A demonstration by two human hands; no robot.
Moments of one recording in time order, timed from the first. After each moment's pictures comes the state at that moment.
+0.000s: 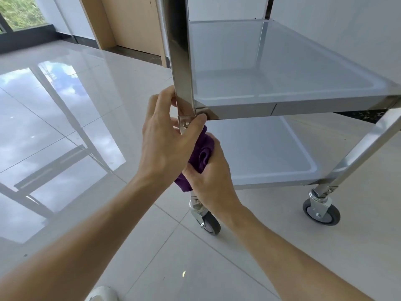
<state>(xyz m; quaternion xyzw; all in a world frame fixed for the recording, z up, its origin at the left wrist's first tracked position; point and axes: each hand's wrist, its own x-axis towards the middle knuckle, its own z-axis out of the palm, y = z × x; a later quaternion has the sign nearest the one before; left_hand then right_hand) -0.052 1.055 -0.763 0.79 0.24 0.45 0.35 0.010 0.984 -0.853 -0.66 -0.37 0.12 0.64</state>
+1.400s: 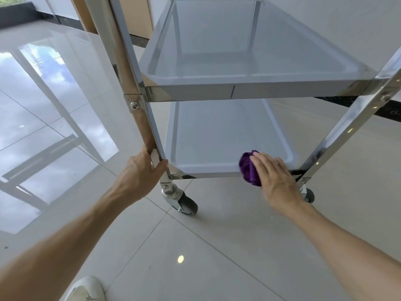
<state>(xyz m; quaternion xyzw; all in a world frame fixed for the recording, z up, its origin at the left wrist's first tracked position) -0.078 1.090 -0.867 0.88 0.34 0.13 0.30 0.152 0.851 -0.947 -0.86 -0.50 -0.09 0.07</state>
